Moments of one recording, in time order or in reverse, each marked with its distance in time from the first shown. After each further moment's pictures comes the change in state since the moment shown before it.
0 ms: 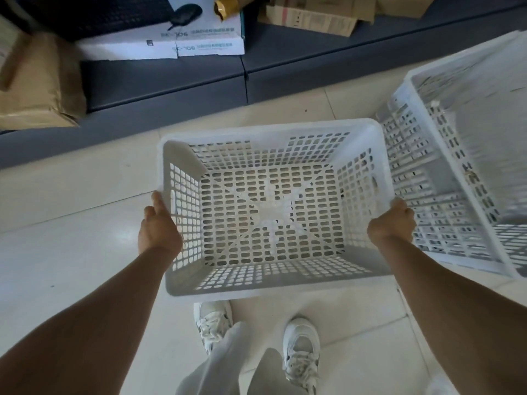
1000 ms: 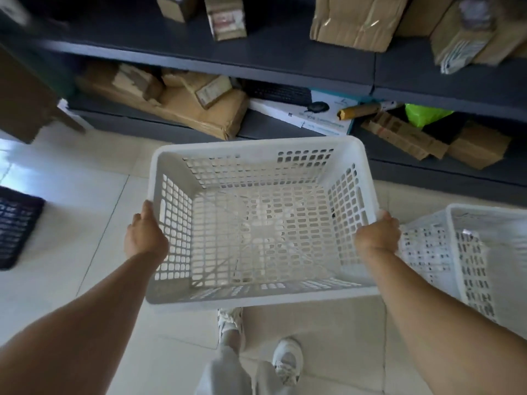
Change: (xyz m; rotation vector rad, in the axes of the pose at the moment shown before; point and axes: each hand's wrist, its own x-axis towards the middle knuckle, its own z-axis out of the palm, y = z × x) left_hand -0.178 -0.137 -0.172 -0.247 0.380 -0.416; right_hand -0.181 -0.150 -0.118 -0.038 -0.105 -0.509
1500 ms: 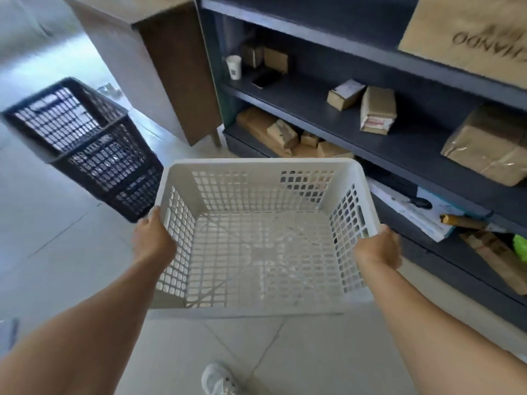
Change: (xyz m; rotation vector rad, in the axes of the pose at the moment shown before) left_hand -0.046 -0.199 -0.200 -0.185 0.245 -0.412; right_hand -0.202 -0.207 0.020 -0.040 -0.085 -0.379
